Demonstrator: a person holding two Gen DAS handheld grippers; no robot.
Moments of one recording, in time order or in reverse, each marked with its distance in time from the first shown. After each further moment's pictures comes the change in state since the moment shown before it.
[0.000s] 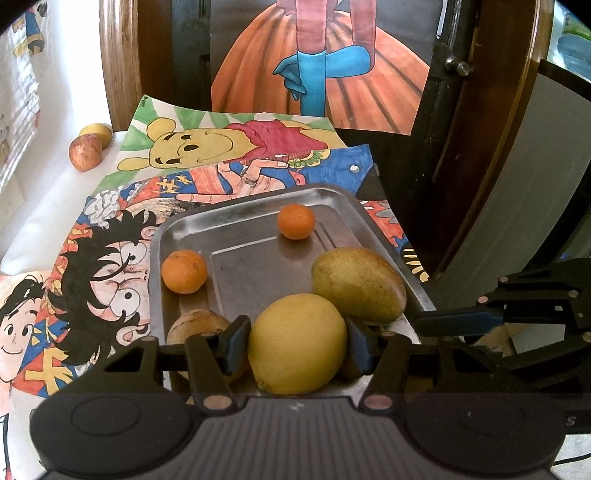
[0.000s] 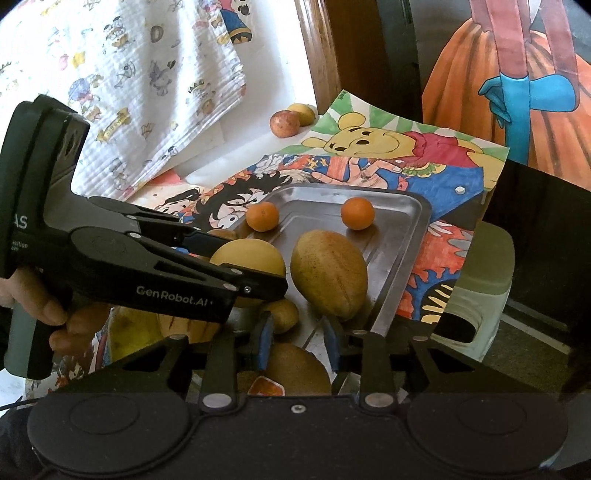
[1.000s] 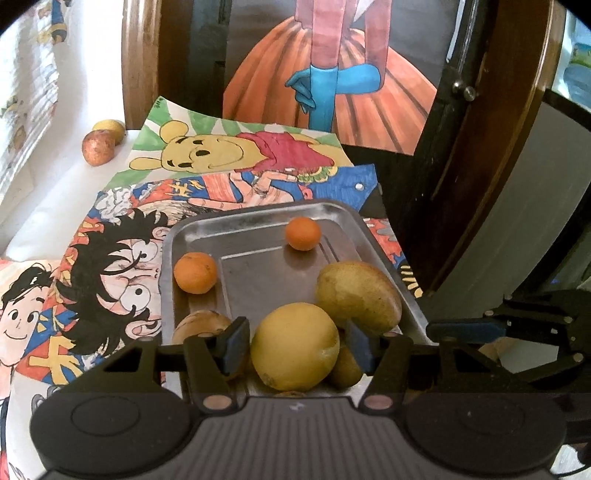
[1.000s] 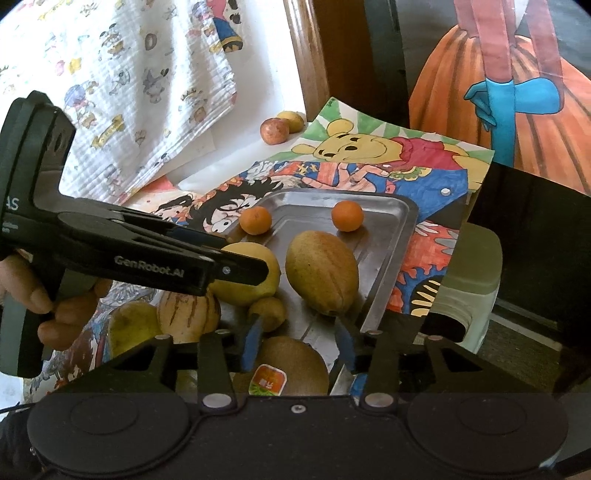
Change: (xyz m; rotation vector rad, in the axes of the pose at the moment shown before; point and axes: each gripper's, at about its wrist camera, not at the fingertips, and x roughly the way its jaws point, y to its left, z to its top) left arm -0.019 0.010 -0.002 -0.074 -0.045 -0.019; right arm -0.013 0.004 -0.006 0.022 -0.030 -0.043
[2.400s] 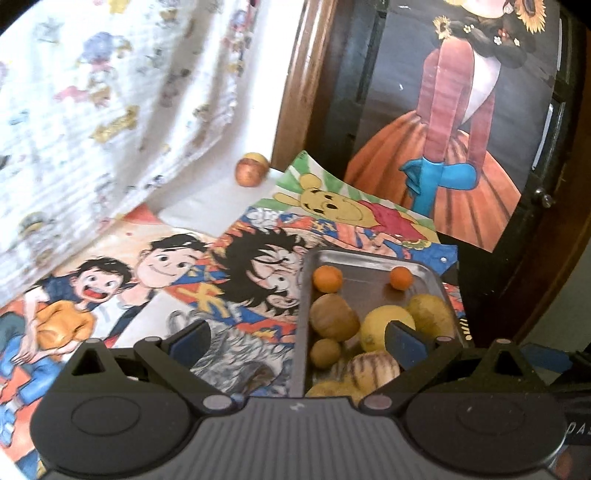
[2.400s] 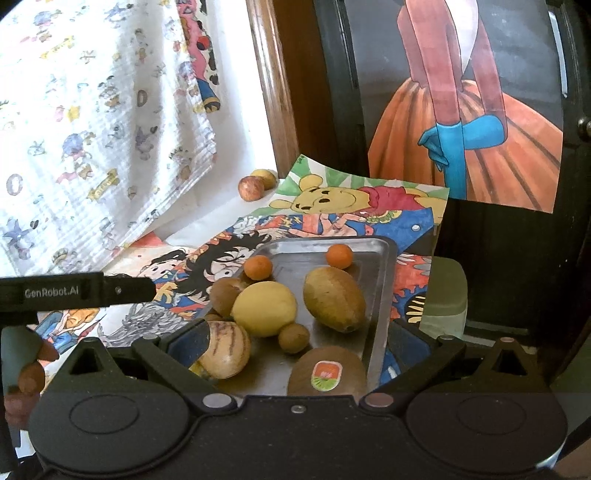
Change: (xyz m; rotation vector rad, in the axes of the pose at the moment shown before) left arm -0.104 0.031 -0.070 -0.297 -0.254 0.269; right arm -0.045 0.056 -0.022 0.078 -0.206 -0.147
